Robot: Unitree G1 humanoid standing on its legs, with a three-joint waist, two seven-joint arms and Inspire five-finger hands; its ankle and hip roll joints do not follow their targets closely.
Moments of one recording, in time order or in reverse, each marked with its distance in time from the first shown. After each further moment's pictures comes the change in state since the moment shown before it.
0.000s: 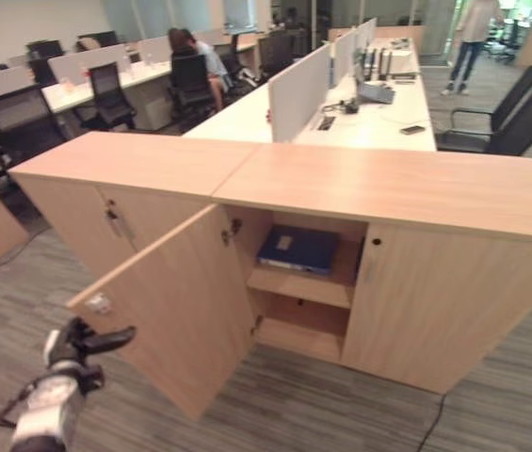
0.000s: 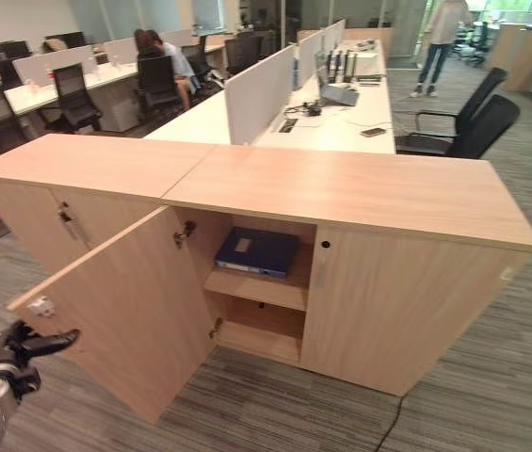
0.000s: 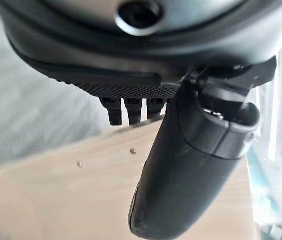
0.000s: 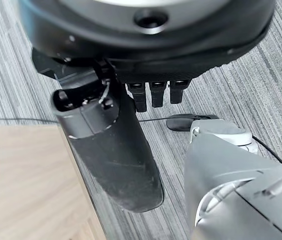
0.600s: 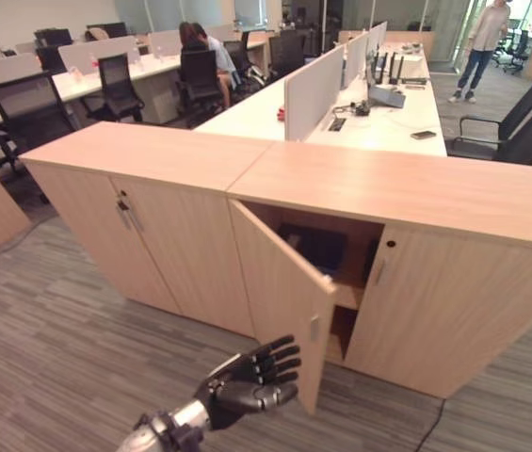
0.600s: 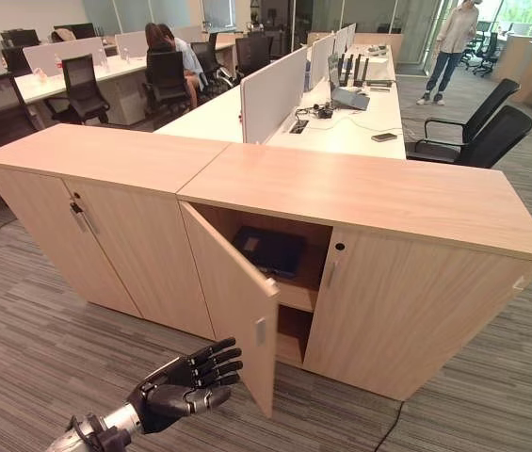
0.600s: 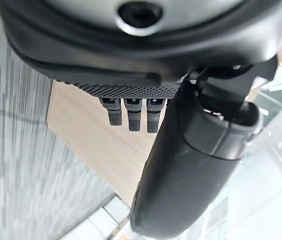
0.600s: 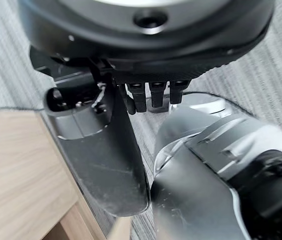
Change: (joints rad) left arm 0.241 -0.028 -0.377 -0.529 -0.315 0.128 -0.515; right arm -0.016 0.102 -0.032 0.040 0.000 0.001 0.052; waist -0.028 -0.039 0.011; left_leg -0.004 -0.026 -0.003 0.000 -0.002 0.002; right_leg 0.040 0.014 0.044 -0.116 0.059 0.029
